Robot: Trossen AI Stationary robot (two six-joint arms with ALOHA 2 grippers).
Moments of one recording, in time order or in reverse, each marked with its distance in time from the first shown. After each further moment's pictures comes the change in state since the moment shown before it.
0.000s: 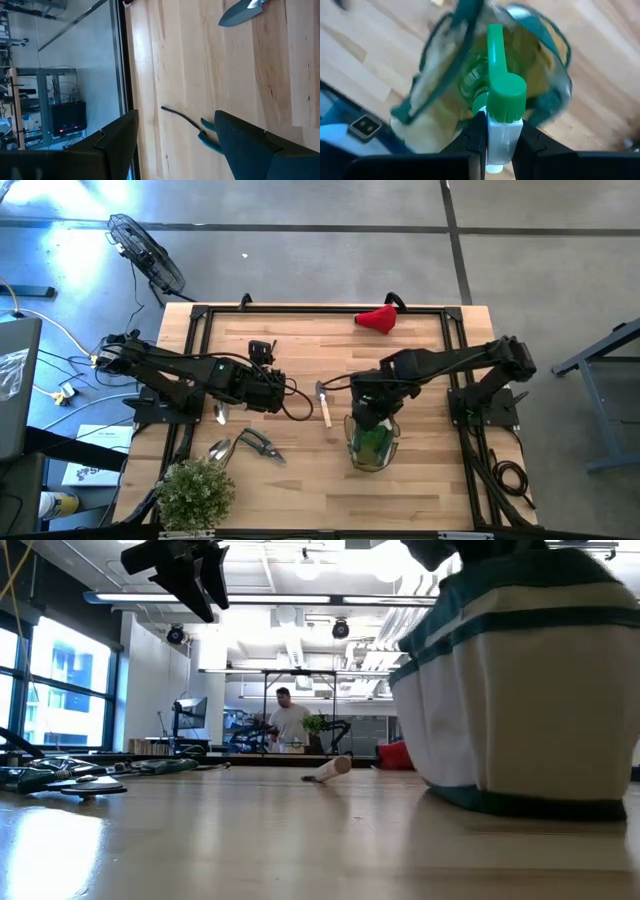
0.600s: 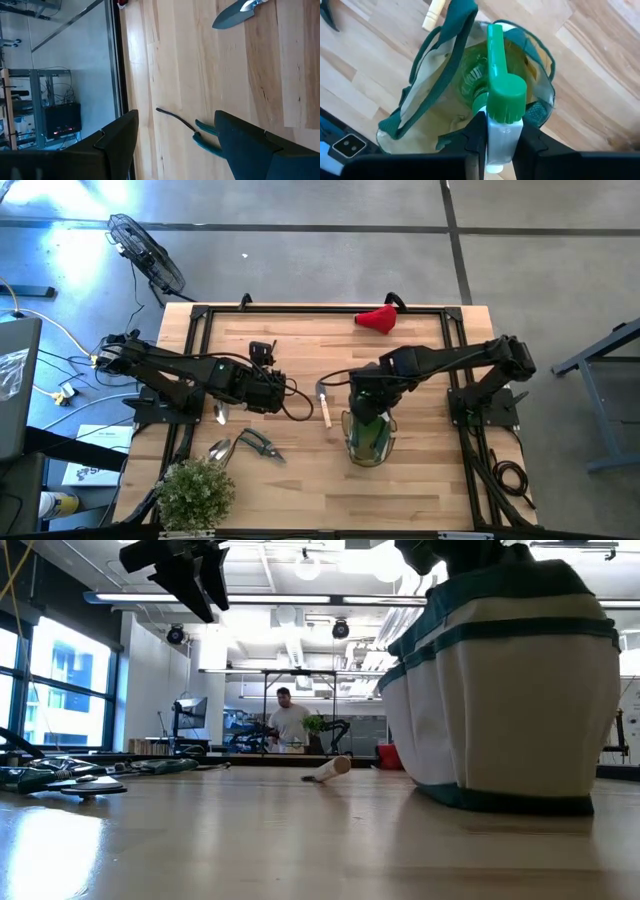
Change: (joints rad) left arm 0.000 0.000 0.000 0.008 0.026 -0.002; right arm -0.018 0.000 0.000 0.009 0.072 -0.043
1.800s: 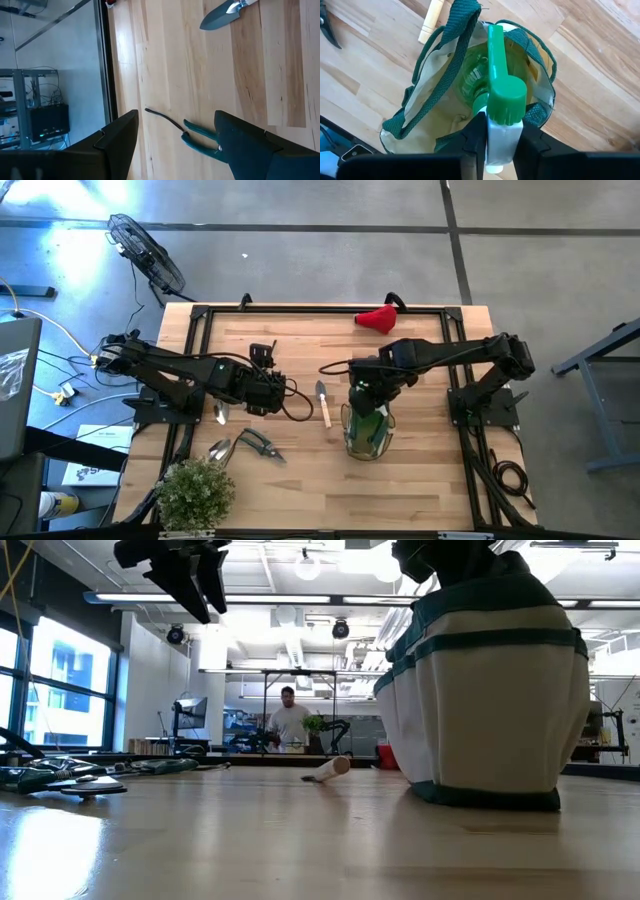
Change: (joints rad) left arm 0.000 0.000 0.000 -0.002 0.056 -0.018; right arm -0.065 -0.001 -0.001 0.004 -0.010 0.004
